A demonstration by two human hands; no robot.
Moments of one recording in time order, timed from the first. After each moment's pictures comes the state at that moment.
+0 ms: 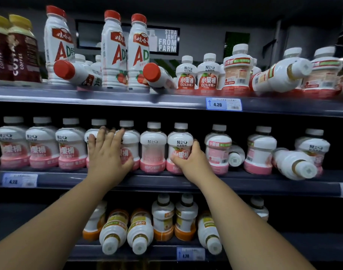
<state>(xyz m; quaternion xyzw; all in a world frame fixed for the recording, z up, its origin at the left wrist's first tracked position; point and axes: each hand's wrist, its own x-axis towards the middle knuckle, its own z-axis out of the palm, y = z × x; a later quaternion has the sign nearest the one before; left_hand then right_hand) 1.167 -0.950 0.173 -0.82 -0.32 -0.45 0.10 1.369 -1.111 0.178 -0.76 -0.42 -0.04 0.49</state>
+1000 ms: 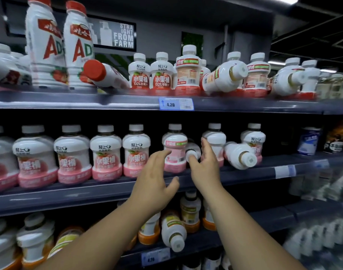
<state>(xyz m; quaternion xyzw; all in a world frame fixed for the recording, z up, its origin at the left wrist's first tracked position) 1.282 -1.115 0.157 -0.88 -0.02 -0.44 -0.19 1.418 -1.218 0.167 -0.71 -0.30 -0.15 0.63</state>
